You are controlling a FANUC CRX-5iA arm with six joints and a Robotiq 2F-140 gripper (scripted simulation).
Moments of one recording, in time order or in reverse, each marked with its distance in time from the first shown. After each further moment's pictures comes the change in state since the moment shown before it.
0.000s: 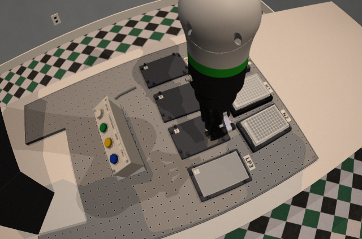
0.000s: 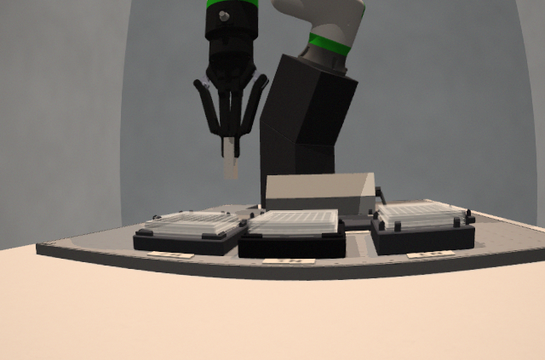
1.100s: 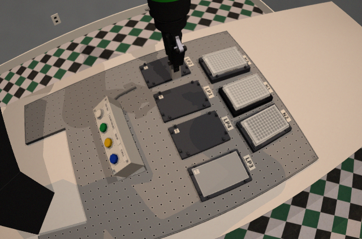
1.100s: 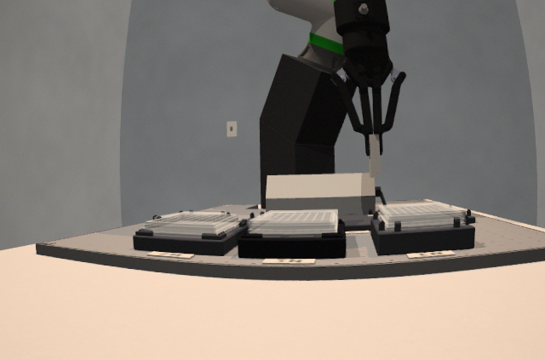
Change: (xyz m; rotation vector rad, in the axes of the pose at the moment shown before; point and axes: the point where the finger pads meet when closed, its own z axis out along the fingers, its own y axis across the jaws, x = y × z) arm -0.002 0.227 0.003 -0.013 0.002 -0.005
